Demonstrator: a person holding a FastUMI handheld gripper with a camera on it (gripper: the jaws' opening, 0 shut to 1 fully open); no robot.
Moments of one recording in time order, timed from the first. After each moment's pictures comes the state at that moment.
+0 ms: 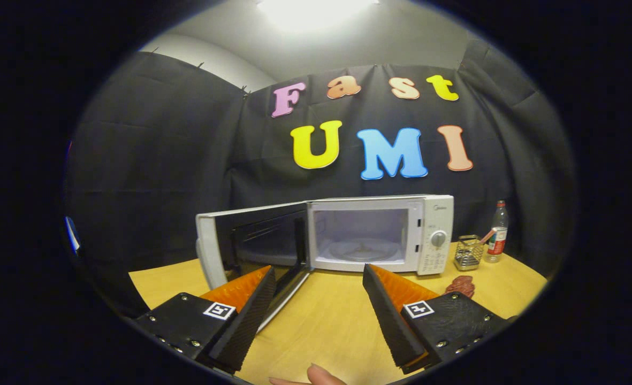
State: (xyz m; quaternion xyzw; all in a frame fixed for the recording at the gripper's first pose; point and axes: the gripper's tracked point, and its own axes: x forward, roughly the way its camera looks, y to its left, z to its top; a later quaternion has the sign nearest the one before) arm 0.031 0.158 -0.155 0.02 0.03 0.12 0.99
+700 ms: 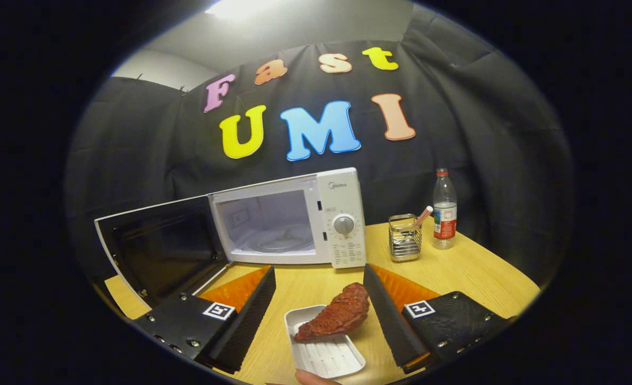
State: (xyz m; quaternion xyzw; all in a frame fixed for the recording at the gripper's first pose) arm 0.108 -0.030 -0.209 0.09 0.11 0.04 0.99
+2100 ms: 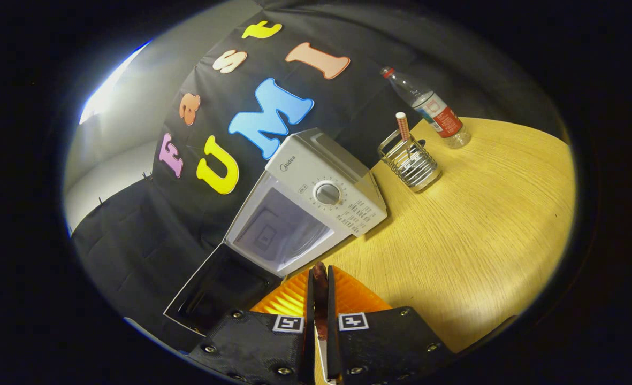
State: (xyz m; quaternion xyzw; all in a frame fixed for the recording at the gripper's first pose) arm 0.128 -0.035 -0.226 0.41 0.19 0.11 0.89
